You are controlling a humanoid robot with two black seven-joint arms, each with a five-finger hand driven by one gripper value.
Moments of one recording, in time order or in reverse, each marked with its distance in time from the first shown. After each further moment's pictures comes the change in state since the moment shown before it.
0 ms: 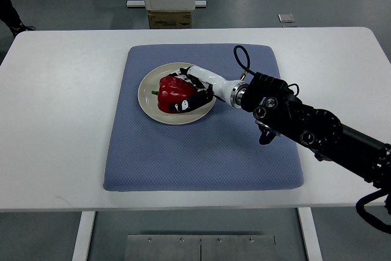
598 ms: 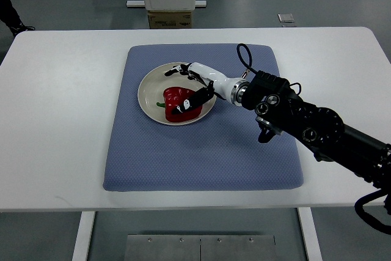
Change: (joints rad) left arm 0.000 0.000 0.000 0.000 0.000 0.000 0.000; right arm -0.002 -0.003 0.048 0.011 0.057 0.000 0.001
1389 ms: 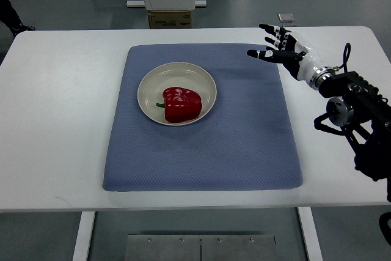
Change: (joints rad) left arm 0.000 0.000 0.000 0.000 0.000 0.000 0.000; right arm -0.275 -0.150 0.611 0.036 0.163 -0.002 0.000
